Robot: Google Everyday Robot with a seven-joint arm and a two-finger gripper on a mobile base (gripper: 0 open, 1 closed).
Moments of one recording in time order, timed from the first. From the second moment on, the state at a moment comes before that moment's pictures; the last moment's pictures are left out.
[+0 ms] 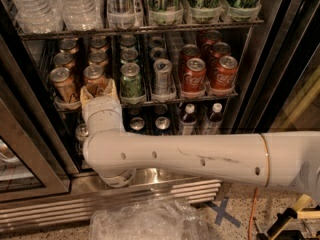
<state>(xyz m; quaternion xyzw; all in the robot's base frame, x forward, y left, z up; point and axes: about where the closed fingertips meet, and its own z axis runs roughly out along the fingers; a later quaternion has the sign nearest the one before) 0.623 0.172 0.836 -0.14 0.71 0.08 0.68</state>
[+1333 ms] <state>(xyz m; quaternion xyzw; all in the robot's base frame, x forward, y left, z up) 0.622 0.176 0.836 -0.15 0.71 0.08 0.68</state>
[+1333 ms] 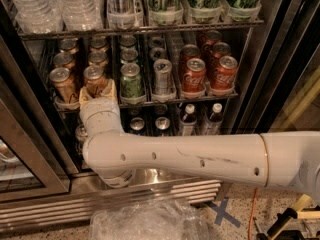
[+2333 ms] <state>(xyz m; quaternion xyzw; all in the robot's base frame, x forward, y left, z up) 0.610 0.167 0.869 -0.16 0.68 0.08 0.71</state>
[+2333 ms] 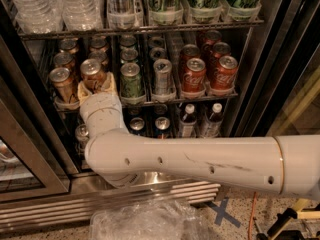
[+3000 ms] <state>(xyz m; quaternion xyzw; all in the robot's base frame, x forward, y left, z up) 0.595 0.159 0.887 -0.18 0.66 0.07 0.72</state>
